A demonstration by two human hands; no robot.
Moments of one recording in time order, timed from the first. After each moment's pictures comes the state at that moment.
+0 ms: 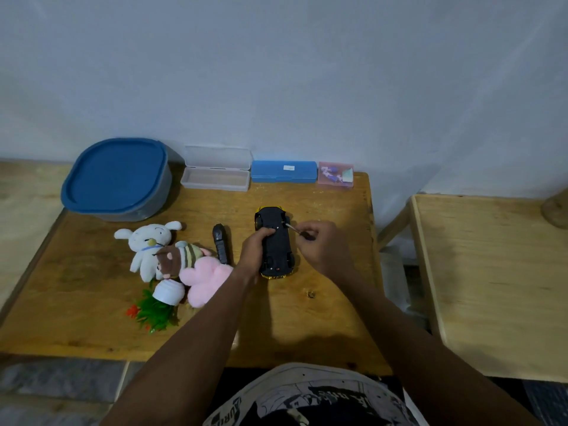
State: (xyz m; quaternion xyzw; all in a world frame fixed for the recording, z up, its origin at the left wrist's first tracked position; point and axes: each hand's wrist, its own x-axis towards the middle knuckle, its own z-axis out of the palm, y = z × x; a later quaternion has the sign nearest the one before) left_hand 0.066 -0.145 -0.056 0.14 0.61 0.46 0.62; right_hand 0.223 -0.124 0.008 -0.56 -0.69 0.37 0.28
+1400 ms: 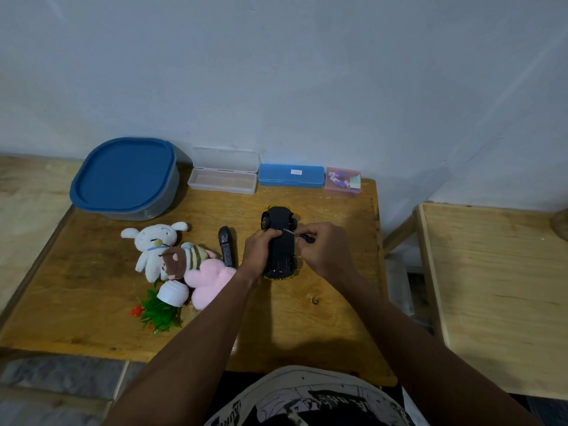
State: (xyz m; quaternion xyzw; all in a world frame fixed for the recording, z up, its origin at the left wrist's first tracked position) left_hand 0.060 -0.140 -0.042 0.20 0.64 0.48 0.57; right_hand 0.213 -0.114 0.008 -0.52 -0.74 0.32 0.28
